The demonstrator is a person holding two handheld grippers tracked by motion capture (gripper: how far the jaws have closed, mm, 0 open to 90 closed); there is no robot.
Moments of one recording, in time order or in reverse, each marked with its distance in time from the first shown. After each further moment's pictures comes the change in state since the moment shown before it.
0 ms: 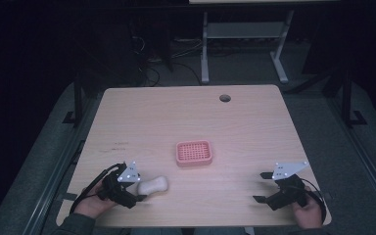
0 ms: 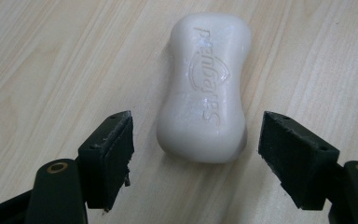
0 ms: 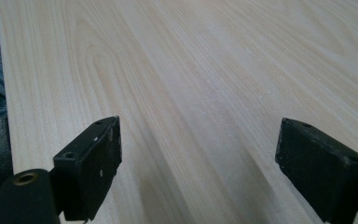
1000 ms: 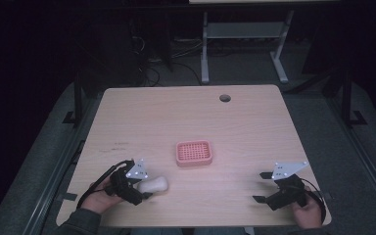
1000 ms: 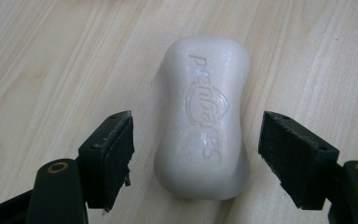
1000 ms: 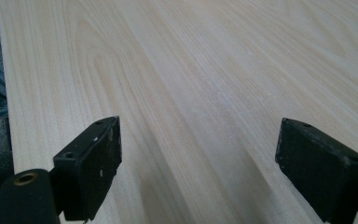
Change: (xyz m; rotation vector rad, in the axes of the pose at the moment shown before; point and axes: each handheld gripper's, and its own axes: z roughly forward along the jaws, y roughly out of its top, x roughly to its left) left arm 0.004 0.017 0.013 0.018 -0.034 0.035; right arm 0.001 0.001 0.000 0.003 0.002 0.003
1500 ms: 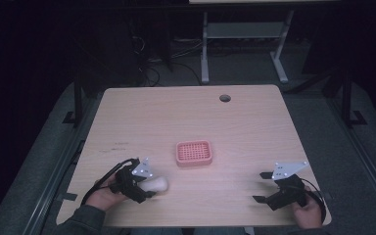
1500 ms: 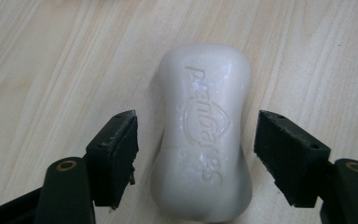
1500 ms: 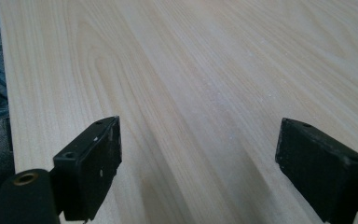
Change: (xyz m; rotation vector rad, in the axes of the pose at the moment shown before) left arm 0.003 0.009 0.009 0.026 -0.032 0.006; right arm 0.000 0.000 0.000 -0.003 0.000 -0.005
